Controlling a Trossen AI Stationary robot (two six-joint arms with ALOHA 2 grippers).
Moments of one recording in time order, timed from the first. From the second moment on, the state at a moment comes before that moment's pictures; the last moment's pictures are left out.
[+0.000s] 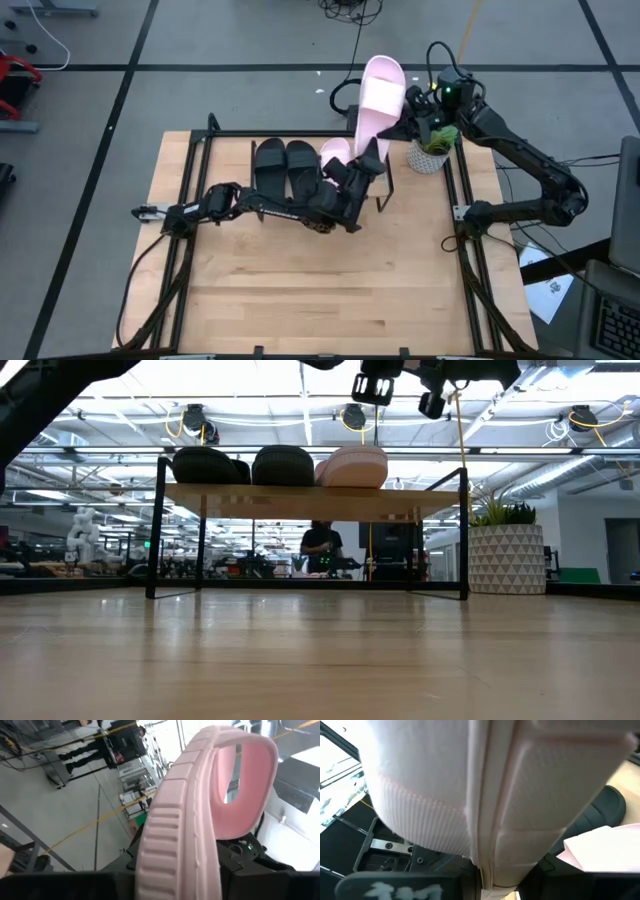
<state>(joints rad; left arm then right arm) -0.09 2.32 2.03 1.08 -1.18 -0.53 -0.78 1.20 1.19 -0.26 -1.05 0.54</state>
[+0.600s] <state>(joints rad) -0.12 2.32 2.04 1.07 -1.18 -0.50 -0.79 1.20 1.19 -0.28 -1.02 0.51</state>
